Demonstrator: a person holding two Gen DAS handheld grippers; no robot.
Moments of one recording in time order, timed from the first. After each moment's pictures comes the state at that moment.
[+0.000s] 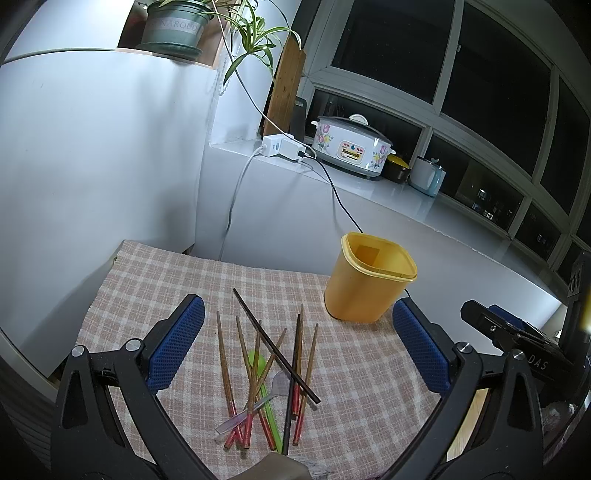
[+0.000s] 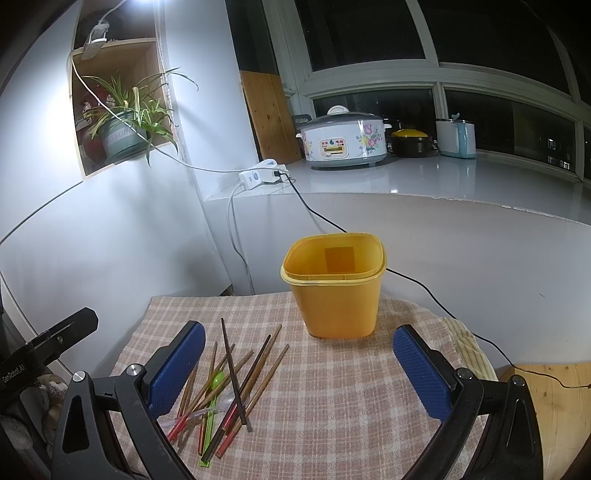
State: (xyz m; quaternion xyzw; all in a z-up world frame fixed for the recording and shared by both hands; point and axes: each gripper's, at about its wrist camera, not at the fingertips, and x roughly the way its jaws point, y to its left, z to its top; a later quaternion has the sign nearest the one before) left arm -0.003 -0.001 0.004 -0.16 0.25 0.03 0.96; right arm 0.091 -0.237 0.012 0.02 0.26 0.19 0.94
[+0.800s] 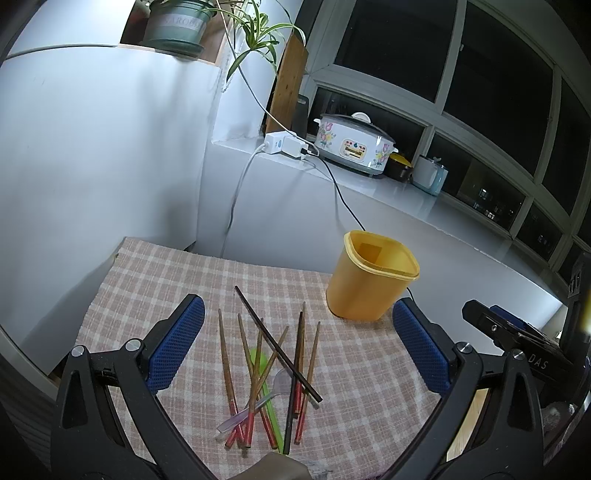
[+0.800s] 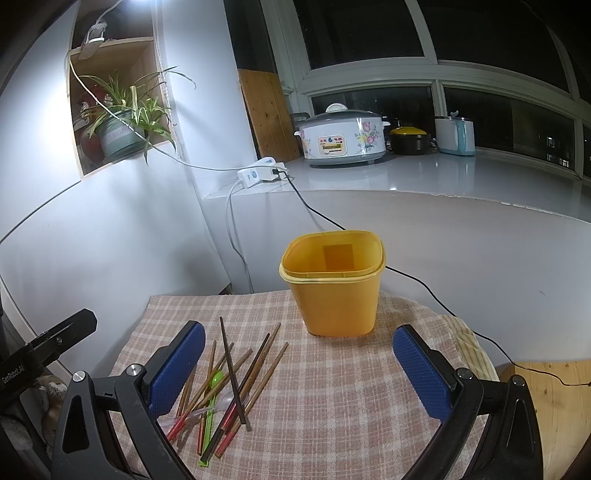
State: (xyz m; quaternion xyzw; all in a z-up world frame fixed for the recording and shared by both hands) left arm -0.004 0.001 0.004 -0.16 0.25 0.03 0.96; right arm 0.093 -0.239 0.010 0.02 0.27 0.19 0.94
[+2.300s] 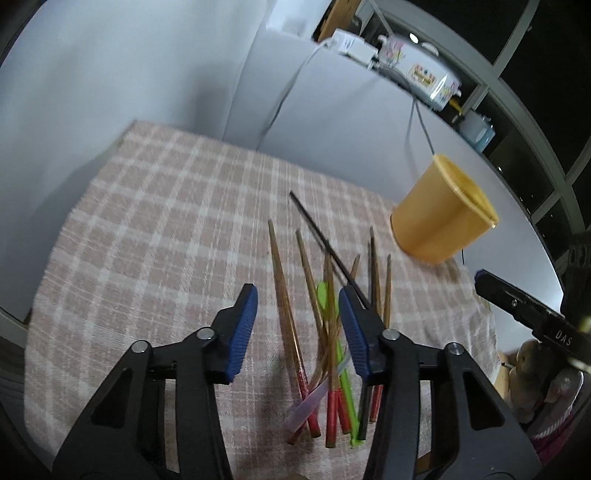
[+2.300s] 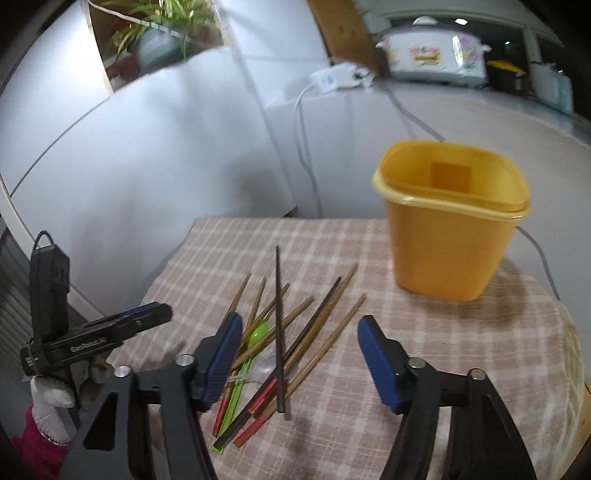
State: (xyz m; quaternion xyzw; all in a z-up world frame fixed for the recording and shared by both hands) left arm 0.047 0.077 -0.130 -0.24 0.41 0.03 0.88; right arm 0.157 -0.162 -0.064 -0.02 0.40 0.34 0.85
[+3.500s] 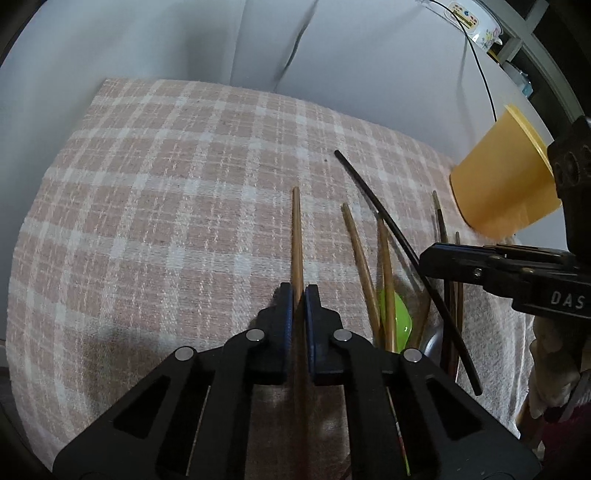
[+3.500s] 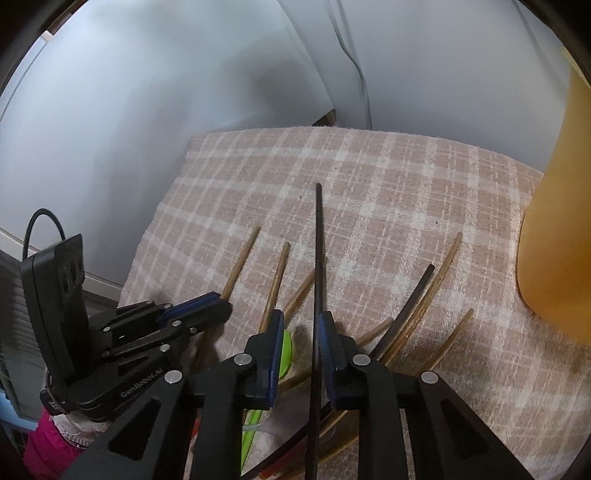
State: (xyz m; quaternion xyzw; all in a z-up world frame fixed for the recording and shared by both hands) left arm 0.128 0.083 -0.201 -0.20 0.50 0.05 0.84; right arm 0.243 -0.045 -0.140 -0.06 0.57 0.39 0.72
